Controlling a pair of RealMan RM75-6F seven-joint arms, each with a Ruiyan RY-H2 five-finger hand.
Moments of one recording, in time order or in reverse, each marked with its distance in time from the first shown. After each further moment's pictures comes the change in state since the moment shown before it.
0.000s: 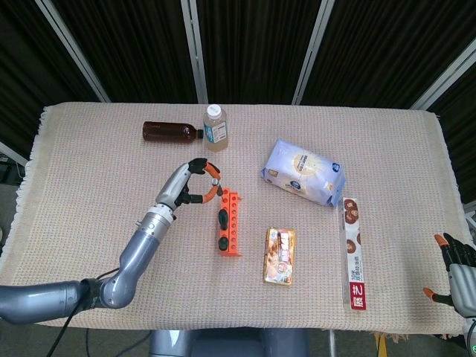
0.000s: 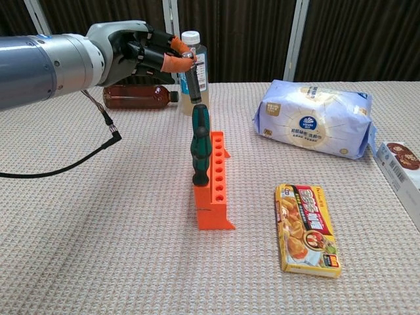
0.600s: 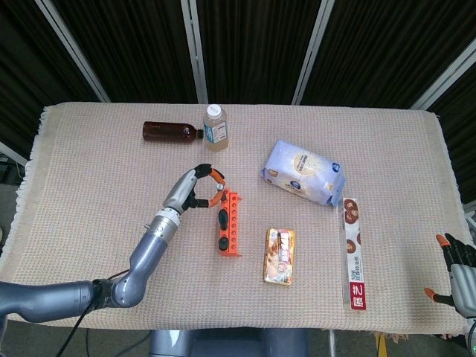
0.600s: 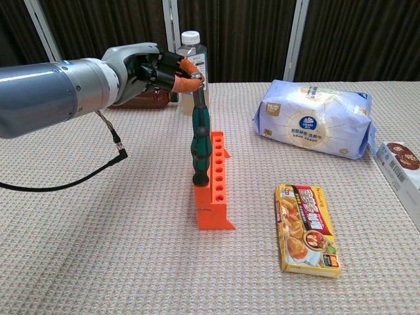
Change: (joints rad) left arm -0.016 -0.076 0.019 0.082 0.002 -0.016 0.000; right arm -0.003 0.003 0.002 -0.004 0.007 0.000 -0.004
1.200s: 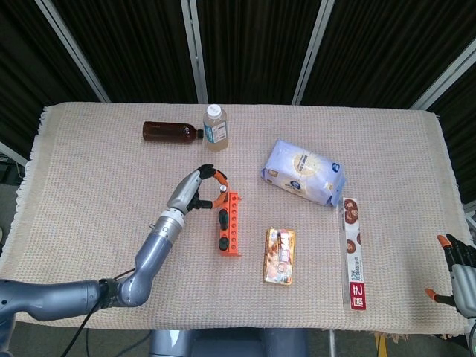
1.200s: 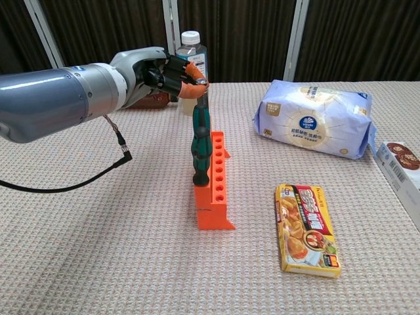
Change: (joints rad) left arm -0.020 -0.035 0.001 0.035 -0.009 0.010 0.053; right arm 0.000 -0.002 0.002 0.008 0.006 -0.007 0.006
